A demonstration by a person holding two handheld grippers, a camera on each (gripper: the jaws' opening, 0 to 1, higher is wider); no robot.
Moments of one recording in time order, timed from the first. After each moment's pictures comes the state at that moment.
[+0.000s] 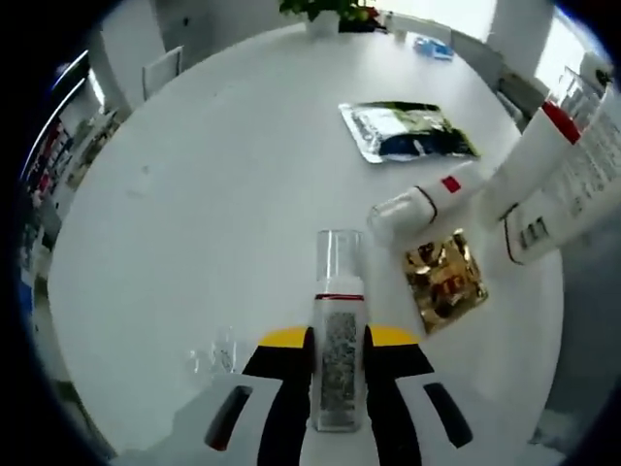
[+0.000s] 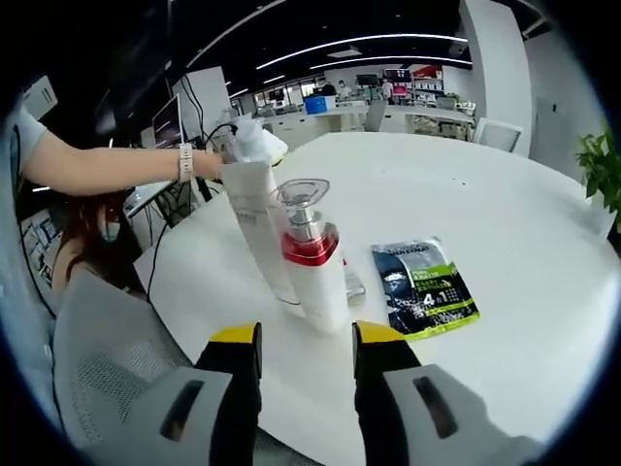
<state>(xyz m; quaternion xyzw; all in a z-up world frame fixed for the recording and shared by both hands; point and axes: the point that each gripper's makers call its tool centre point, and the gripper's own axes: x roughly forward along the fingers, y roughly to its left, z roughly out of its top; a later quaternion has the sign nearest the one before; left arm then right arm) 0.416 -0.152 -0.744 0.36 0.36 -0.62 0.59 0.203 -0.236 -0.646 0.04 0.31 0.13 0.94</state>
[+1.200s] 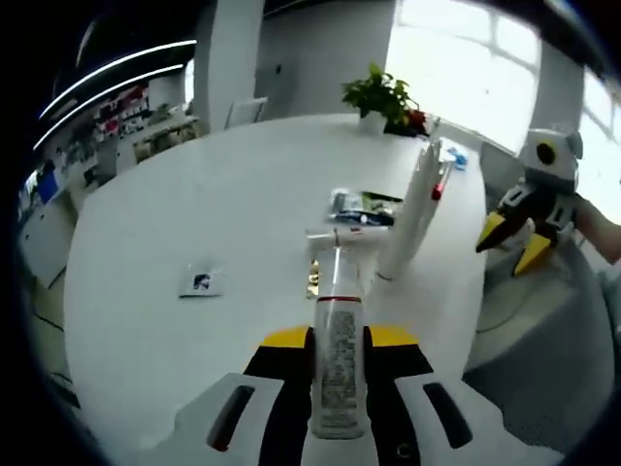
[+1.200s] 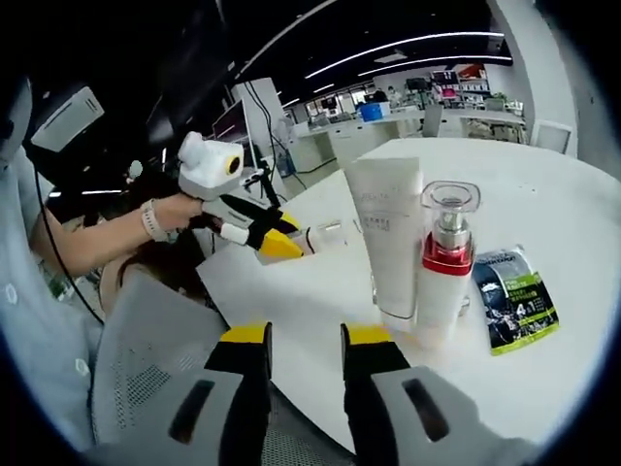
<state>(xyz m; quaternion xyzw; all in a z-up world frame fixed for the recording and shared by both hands) 0.304 -0.072 -0.657 0.15 0.30 -0.59 0.73 0.202 -0.140 -0.636 0.09 0.27 0.26 0.92</state>
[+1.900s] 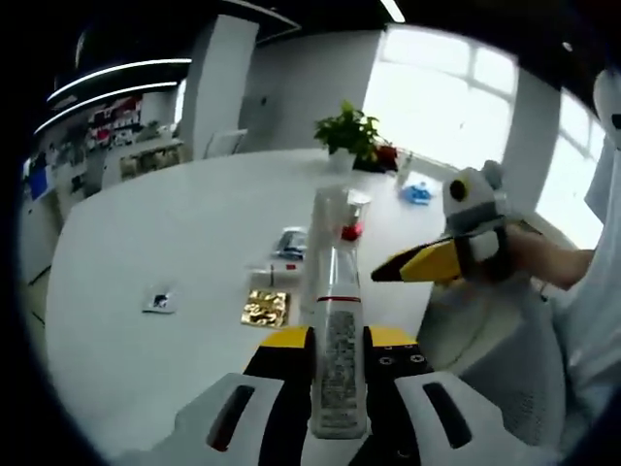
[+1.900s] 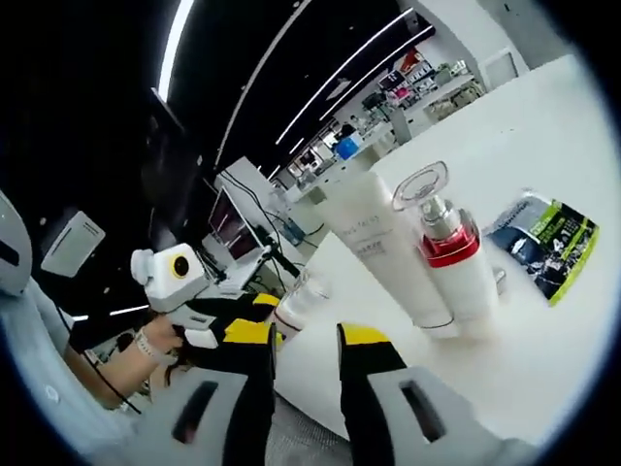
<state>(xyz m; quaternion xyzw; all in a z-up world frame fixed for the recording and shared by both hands) 0.246 -0.092 -0.618 0.08 0.26 -0.64 0.72 0.224 -0.137 -0.604 0.34 0.16 0.22 0.90</state>
